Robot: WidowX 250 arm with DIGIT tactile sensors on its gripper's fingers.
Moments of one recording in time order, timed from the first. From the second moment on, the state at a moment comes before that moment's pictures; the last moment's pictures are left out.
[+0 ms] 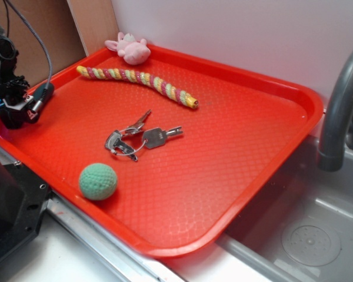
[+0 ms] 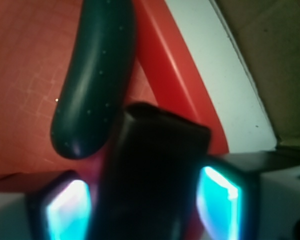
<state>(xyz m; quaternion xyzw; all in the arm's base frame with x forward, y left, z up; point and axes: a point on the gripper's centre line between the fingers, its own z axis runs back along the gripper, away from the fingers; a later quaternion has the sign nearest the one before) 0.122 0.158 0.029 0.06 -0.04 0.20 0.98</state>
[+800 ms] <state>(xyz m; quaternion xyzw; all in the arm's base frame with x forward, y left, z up) 0.157 0.104 0.149 0.01 -0.08 0.05 1.00</state>
